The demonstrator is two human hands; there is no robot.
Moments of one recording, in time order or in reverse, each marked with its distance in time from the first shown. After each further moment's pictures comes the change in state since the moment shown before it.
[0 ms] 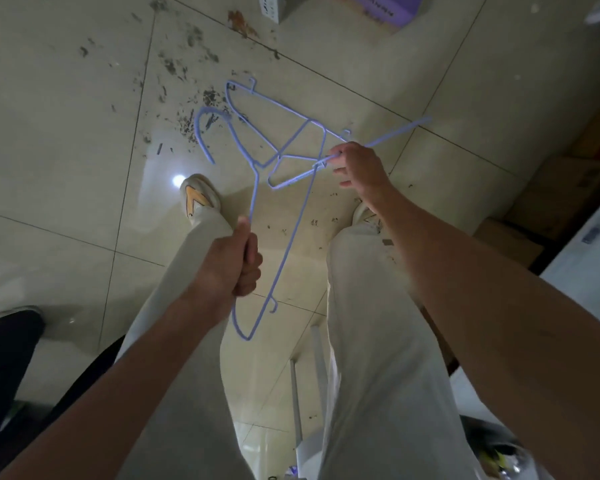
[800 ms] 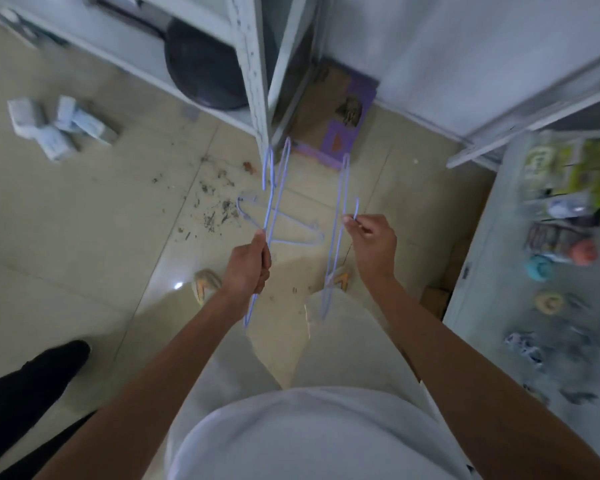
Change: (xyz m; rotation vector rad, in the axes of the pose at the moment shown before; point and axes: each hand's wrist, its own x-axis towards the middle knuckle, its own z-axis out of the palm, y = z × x) left_hand -0.215 0.017 0.074 0.079 0.112 0.457; right_hand -0.337 -0.027 -0.109 0.080 0.564 -0.686
